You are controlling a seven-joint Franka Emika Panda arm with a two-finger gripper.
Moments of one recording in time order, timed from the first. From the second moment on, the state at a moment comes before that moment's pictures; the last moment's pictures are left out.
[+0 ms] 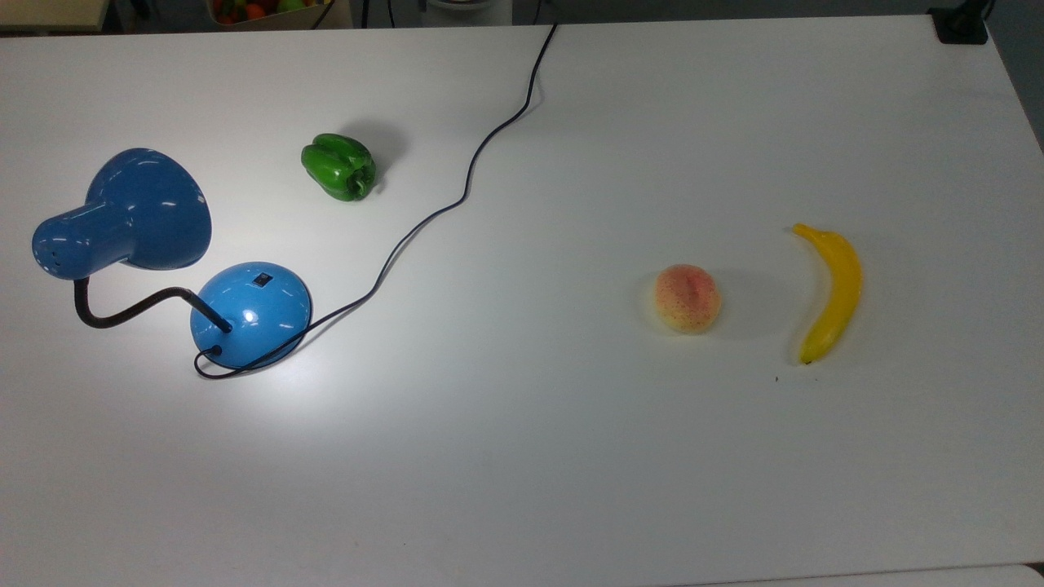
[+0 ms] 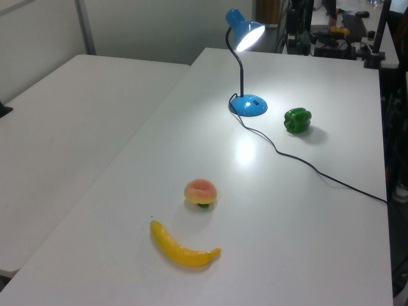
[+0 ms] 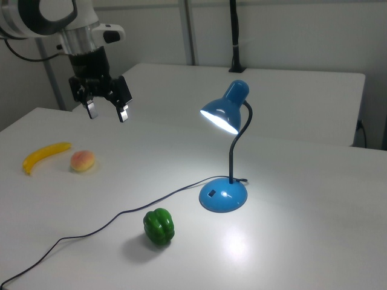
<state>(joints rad) 0.13 0.01 -0.10 -1.56 -0.08 1.57 -0.02</state>
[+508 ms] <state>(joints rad) 0.13 0.03 -0.10 -1.56 -0.08 1.57 -0.02</state>
